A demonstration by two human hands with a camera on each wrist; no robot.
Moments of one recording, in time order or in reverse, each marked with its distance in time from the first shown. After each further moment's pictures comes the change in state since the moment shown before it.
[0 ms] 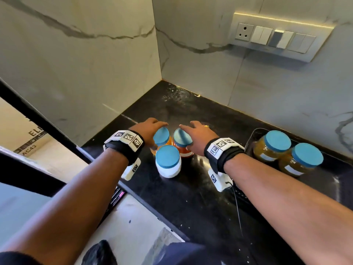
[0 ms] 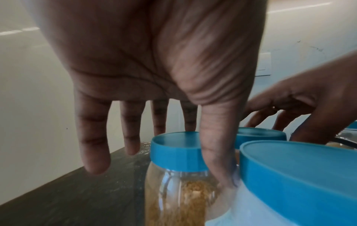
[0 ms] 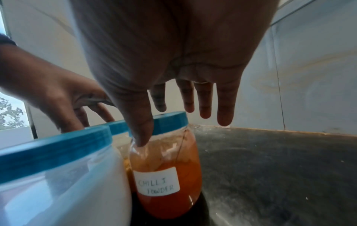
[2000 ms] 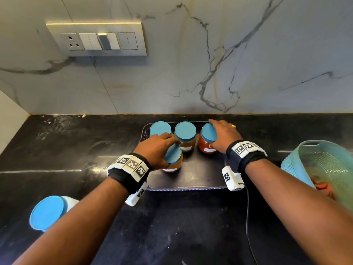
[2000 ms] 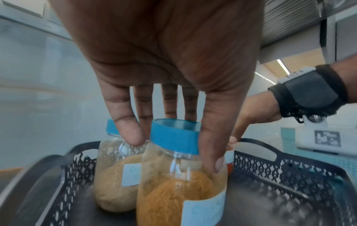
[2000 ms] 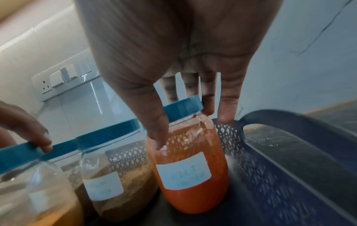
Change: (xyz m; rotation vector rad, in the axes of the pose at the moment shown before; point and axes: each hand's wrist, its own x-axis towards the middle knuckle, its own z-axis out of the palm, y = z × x) left_hand 0.031 0.344 0.023 0.187 0.038 0.732; right_hand -0.239 0.297 -0.003 0.261 0.307 0.813
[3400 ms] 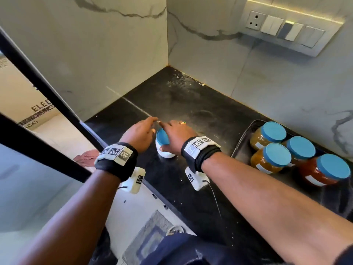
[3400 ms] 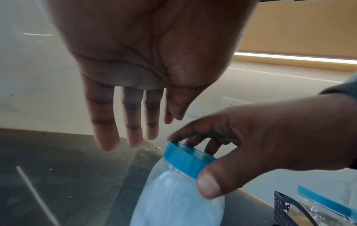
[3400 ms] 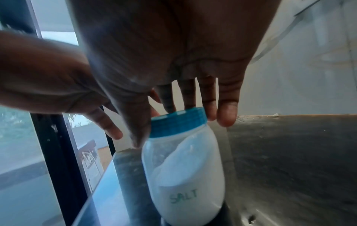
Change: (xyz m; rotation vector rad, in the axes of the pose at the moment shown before) left_hand -0.303 -0.145 0.067 -0.524 0.427 -0.964; right_hand -0.138 -0.366 0.157 -0.282 -0.309 -1.024
